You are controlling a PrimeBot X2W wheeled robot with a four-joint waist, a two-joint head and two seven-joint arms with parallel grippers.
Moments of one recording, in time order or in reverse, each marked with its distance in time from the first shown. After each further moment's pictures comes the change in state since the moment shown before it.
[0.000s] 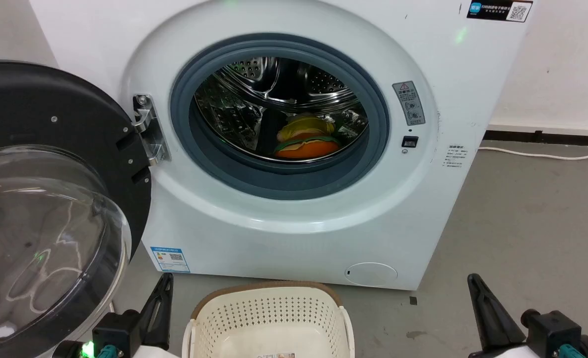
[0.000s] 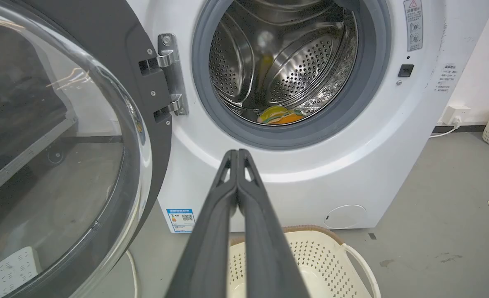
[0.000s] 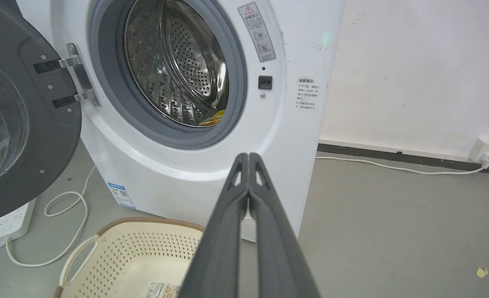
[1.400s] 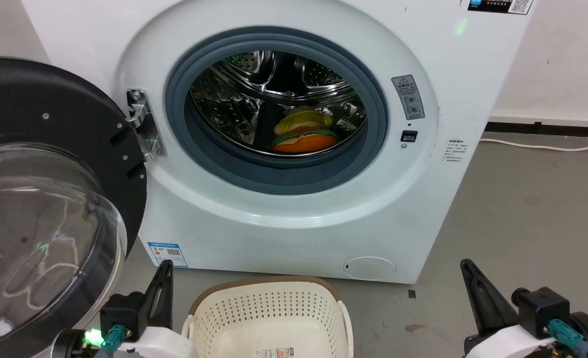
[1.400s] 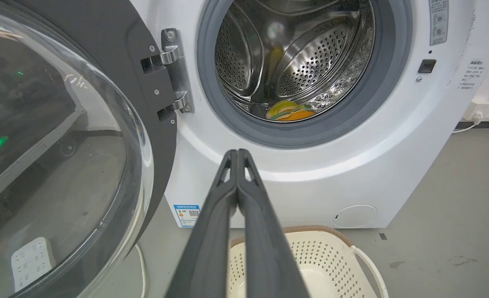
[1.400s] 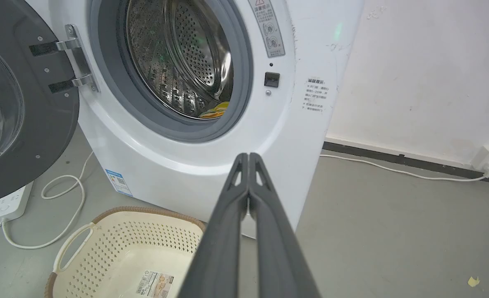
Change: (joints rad) left arm -0.041 -0.065 0.043 -0.019 0.079 0.014 0.086; right arm -0.065 0.000 -0.005 -0.004 -0.045 0.000 0.087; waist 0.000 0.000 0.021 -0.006
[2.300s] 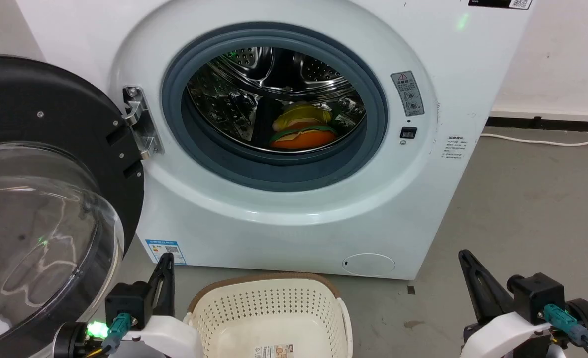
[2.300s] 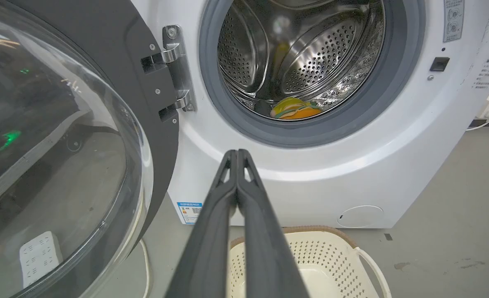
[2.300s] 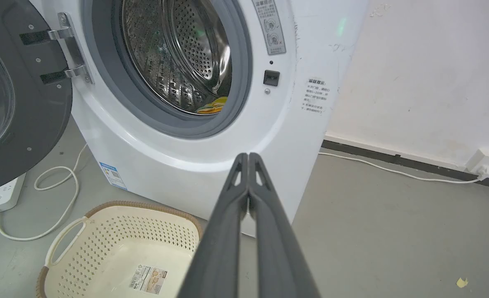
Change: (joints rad) left arm -0.025 -0.045 0.025 -0.013 0.052 0.013 0.054; right arm -0.039 0.000 -0.003 -0.003 -0.027 0.000 0.054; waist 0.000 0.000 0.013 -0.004
